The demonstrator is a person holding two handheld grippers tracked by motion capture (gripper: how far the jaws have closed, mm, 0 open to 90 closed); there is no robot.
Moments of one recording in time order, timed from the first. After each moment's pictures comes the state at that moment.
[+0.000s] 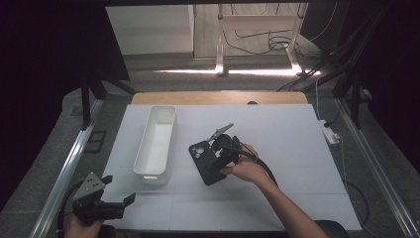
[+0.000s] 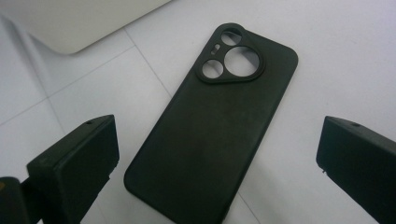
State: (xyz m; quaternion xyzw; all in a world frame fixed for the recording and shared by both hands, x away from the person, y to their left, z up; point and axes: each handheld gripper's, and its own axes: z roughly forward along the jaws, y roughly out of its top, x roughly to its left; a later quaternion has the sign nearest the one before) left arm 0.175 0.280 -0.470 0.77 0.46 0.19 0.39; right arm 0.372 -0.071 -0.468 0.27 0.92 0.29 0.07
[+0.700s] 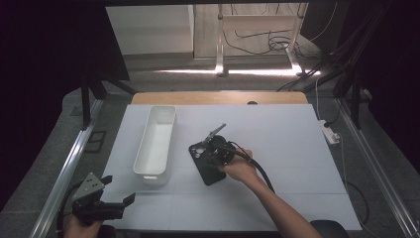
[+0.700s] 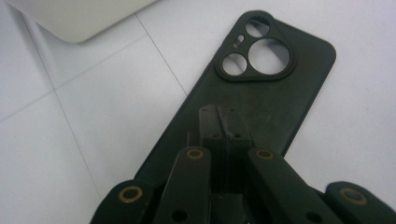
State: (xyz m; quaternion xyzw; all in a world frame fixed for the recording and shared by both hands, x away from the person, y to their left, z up) left arm 0.175 0.281 -0.470 0.77 0.46 0.19 0.40; right arm 0.377 -0.059 -0.481 0.25 0.93 0.27 0.04
